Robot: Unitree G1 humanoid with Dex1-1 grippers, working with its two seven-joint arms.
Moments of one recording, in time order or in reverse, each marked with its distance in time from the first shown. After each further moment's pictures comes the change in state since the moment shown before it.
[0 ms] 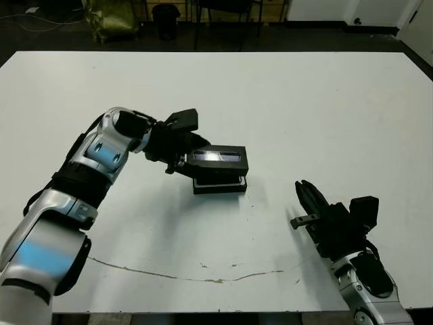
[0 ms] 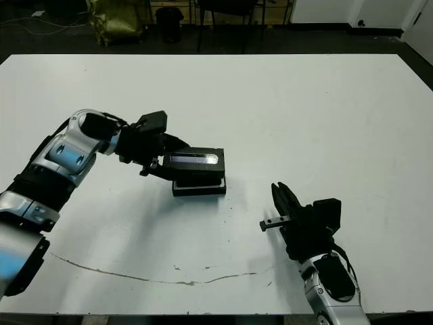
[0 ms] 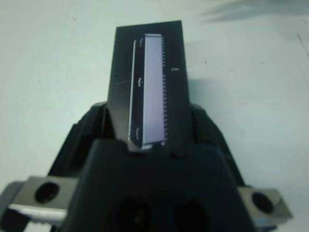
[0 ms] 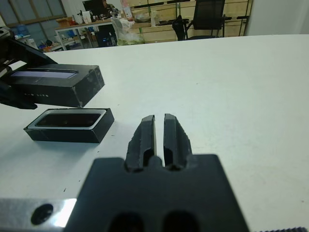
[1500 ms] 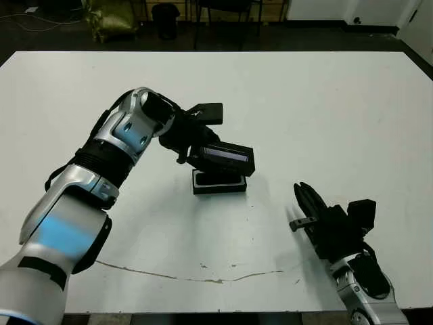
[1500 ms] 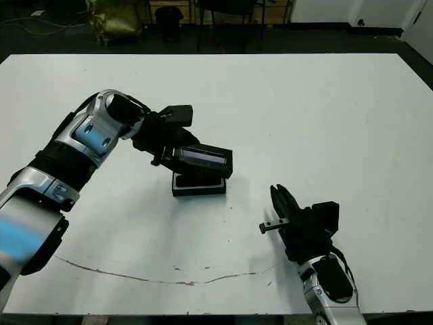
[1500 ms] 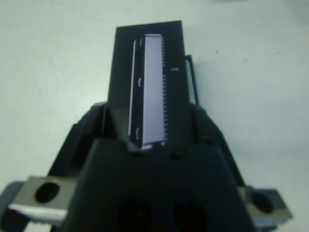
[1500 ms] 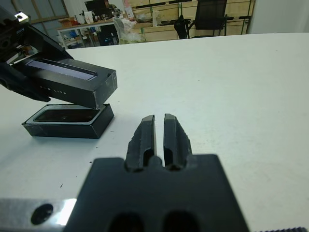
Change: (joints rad) left arm -0.133 -0.069 -0.068 0.076 0.147 0.082 -0.027; right arm 0.003 -0.001 0.008 0.043 -0.006 -0.055 0.015
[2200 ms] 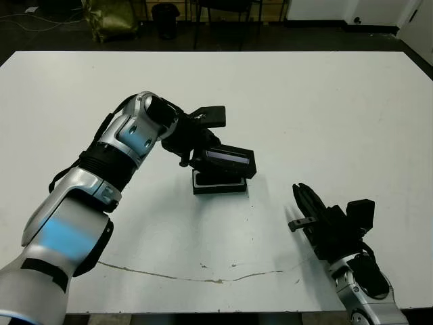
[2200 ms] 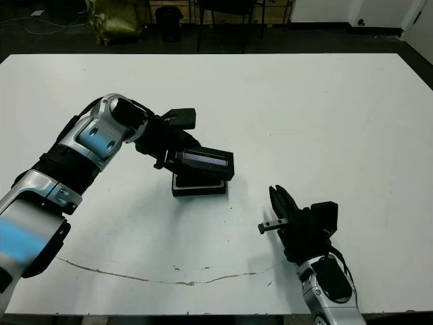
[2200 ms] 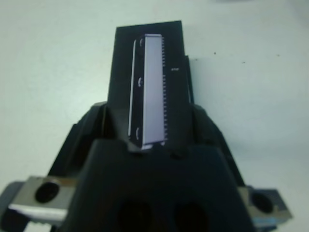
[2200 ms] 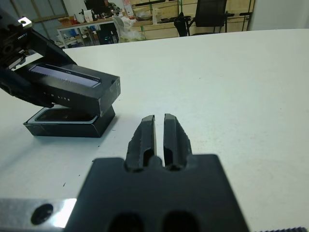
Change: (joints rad) left arm 0.007 -0.009 -0.032 -0.018 0.002 0.053 -0.009; right arm 0.002 0.004 0.004 -0.016 0.005 0.034 -0.009
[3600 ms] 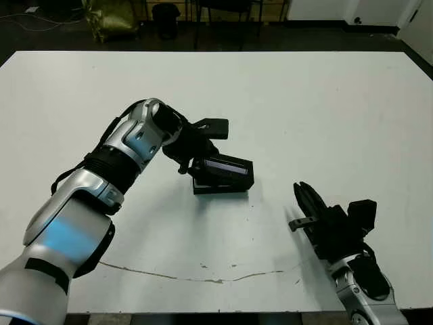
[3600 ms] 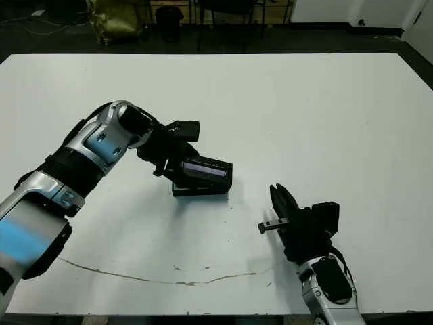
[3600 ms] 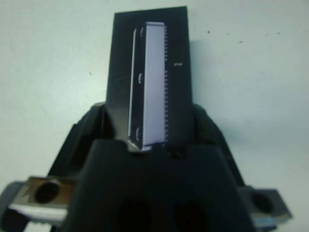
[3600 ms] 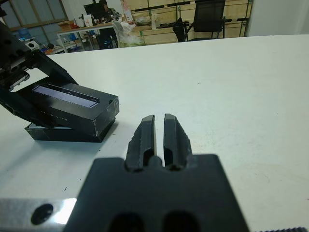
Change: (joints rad) left arm 0.001 -0.006 -0.053 0.033 0.034 -0.017 -0.021; right arm 0.005 0.004 0.002 -0.005 -0.002 -0.027 -0.008
